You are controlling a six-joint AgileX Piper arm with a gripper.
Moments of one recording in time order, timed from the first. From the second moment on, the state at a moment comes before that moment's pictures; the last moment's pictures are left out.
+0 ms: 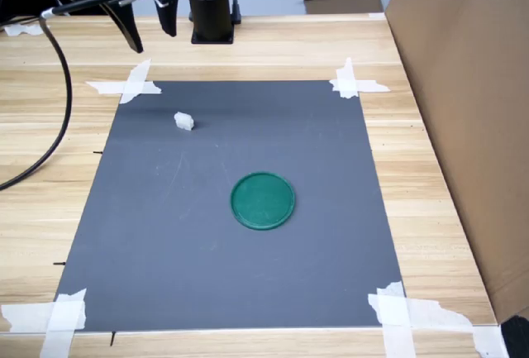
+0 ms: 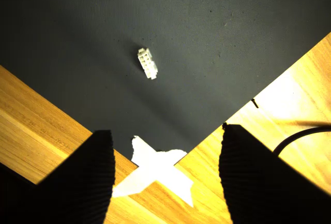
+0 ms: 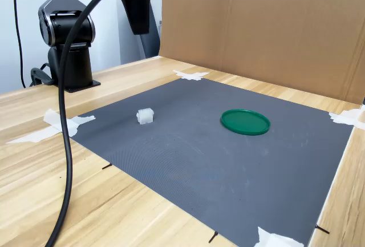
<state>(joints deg) -8.6 75.5 -66.9 2.4 70.0 -57.0</state>
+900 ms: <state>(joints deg) -8.6 80.9 -52.2 -1.0 53.4 -65.0</state>
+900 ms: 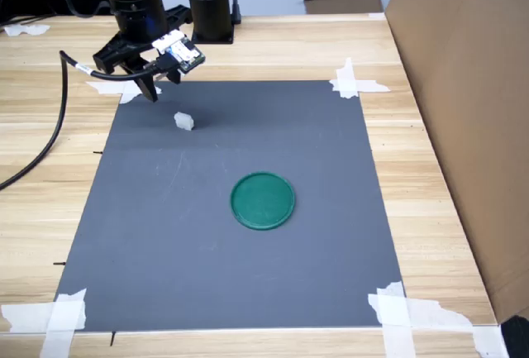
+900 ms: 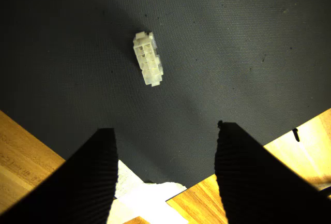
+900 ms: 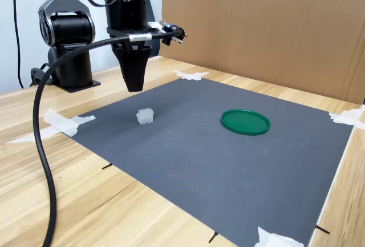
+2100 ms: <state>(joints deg) -4.0 91.0 -44.4 -4.5 38.1 -64.6</state>
